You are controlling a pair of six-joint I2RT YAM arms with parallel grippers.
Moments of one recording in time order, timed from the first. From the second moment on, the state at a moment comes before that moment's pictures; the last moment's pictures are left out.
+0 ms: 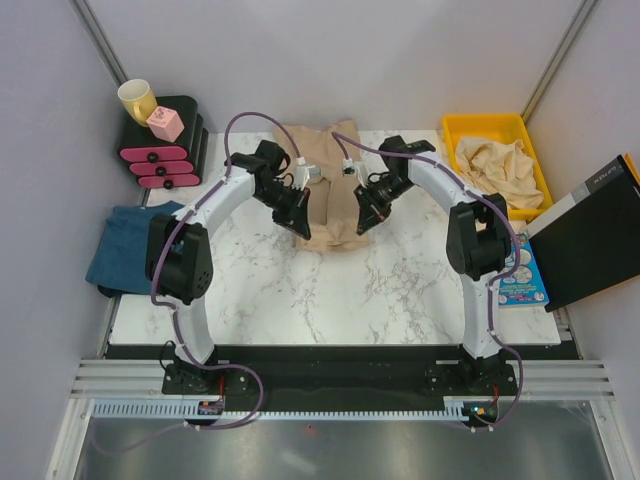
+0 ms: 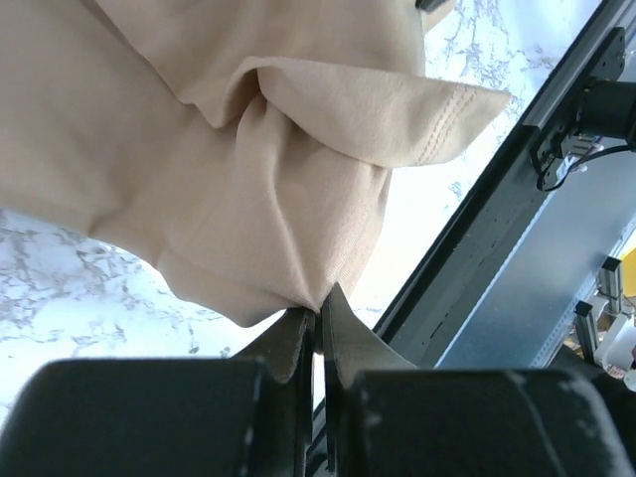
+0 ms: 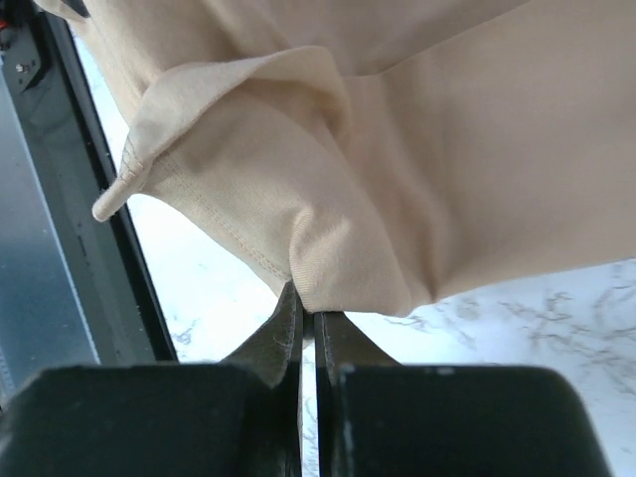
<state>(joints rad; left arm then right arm) -0.37 1.91 1.61 -1.00 0.71 0.16 0.34 2.16 1.85 -1.16 -0.82 -0.62</state>
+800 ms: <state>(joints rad) -0.32 2.23 2.04 -1.03 0.64 0.22 0.30 2.43 2.29 -1.17 -0.70 -0.64</state>
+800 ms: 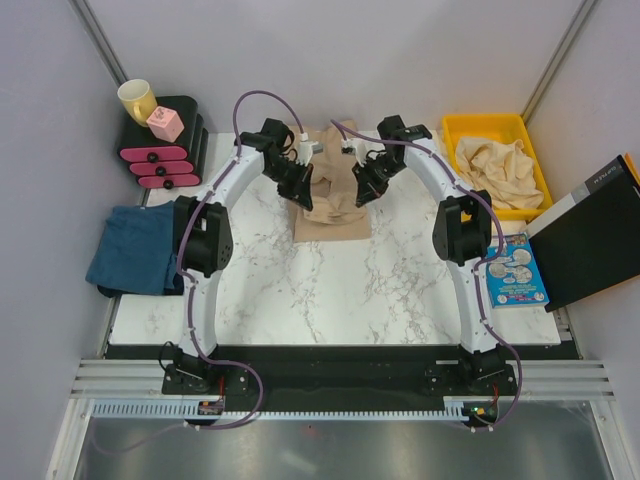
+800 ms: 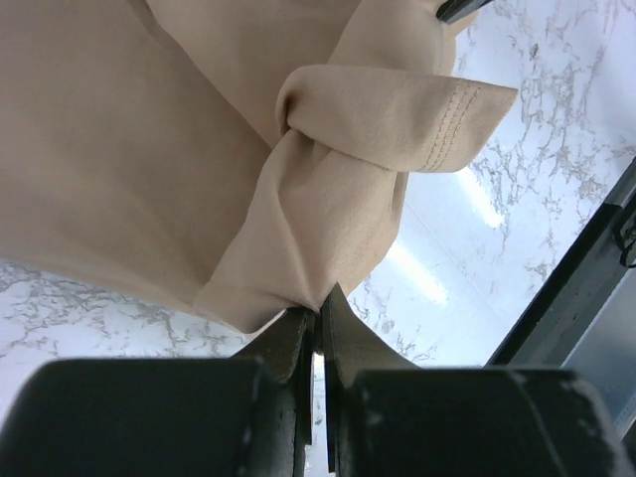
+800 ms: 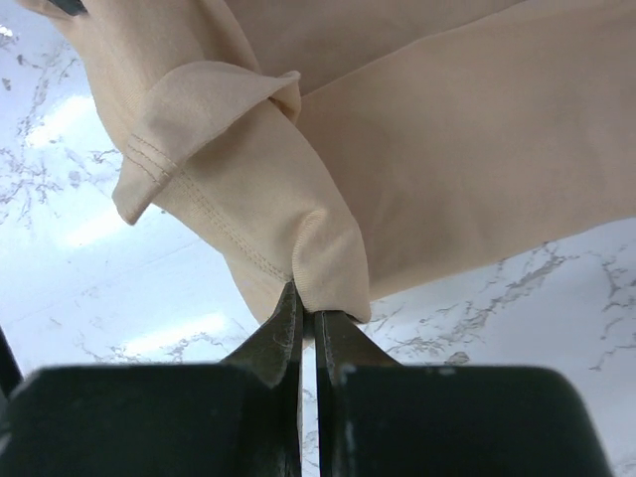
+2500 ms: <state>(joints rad) -0.24 2.24 1.98 -0.71 0.30 0.20 0.30 2.34 2.00 -0.70 -0.47 -0.64</state>
